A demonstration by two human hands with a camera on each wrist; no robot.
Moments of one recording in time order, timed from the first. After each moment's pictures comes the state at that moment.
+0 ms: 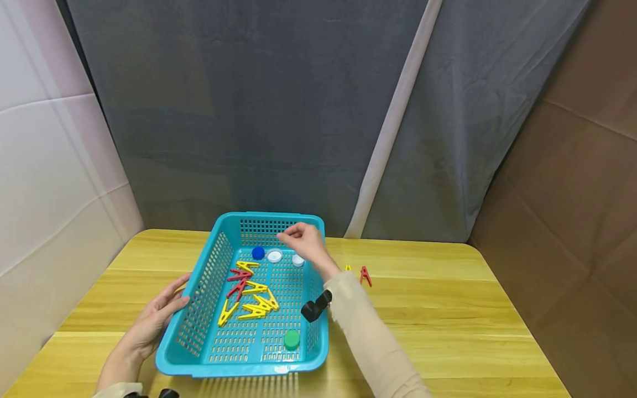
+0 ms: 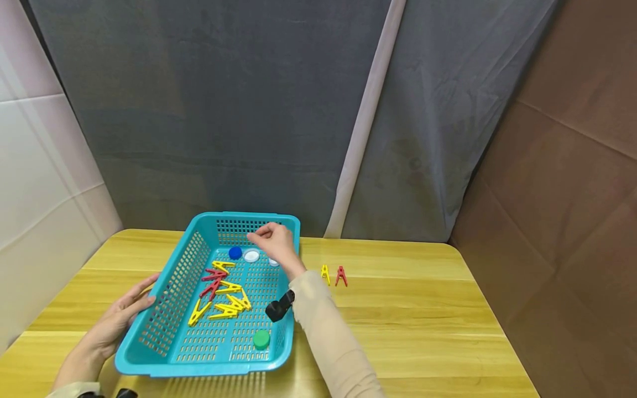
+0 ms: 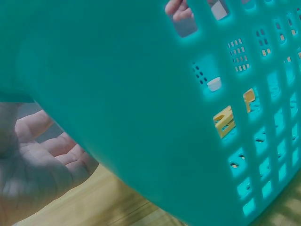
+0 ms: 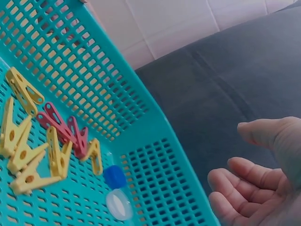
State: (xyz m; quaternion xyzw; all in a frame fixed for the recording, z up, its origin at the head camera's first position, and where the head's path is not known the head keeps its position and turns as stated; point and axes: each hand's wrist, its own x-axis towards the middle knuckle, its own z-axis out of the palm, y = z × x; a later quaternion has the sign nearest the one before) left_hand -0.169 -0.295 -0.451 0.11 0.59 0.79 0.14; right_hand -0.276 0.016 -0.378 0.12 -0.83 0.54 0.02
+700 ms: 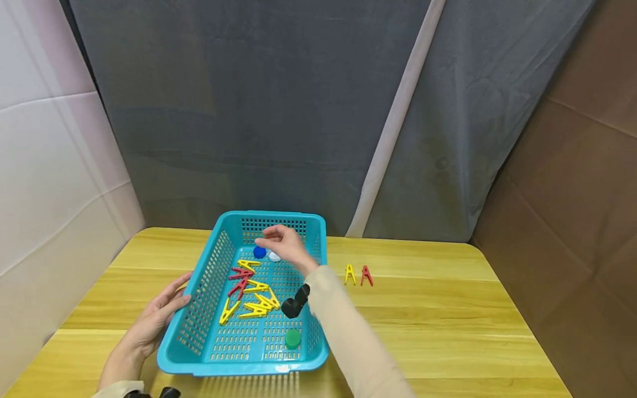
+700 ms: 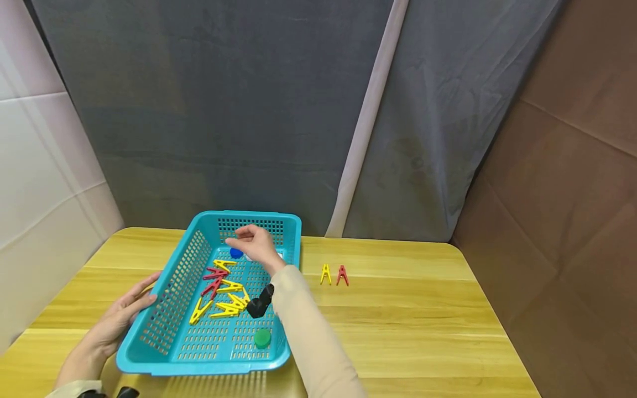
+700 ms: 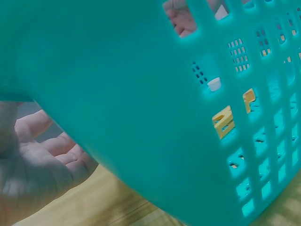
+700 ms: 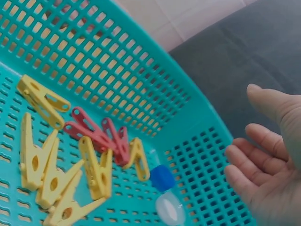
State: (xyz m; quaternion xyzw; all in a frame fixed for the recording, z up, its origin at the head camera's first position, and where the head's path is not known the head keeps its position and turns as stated) left_hand -0.168 -0.296 -0.449 0.11 0.58 0.79 0.14; right_hand -0.290 -0.022 -0.400 0.14 -0.78 0.60 -0.07
